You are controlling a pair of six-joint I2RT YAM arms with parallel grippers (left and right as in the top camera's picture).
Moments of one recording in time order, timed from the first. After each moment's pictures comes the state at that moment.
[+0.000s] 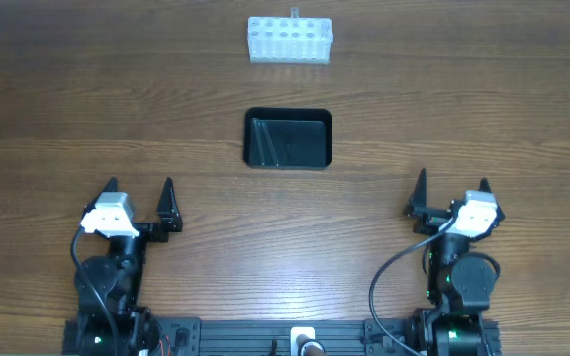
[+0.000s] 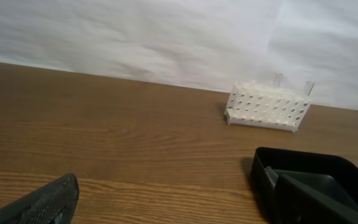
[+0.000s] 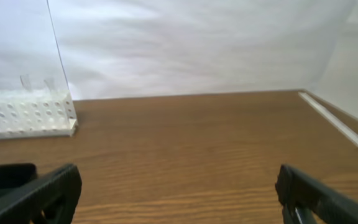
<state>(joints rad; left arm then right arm) -0.02 0.01 0.01 -0.07 0.03 -0.16 -0.02 0.19 0.04 0.10 0.14 0.02</state>
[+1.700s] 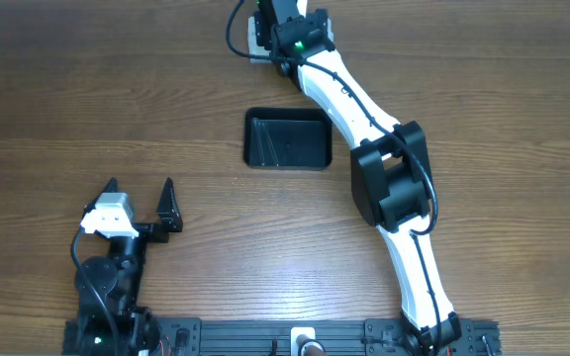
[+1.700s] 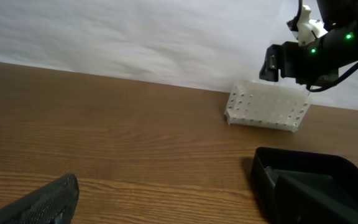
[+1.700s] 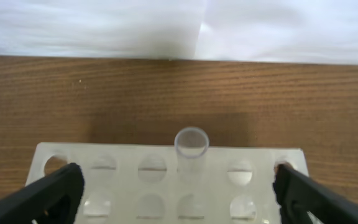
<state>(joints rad) -0.02 0.01 0.01 -0.07 0.03 -0.16 0.46 2.42 2.13 -0.41 0.40 0.27</state>
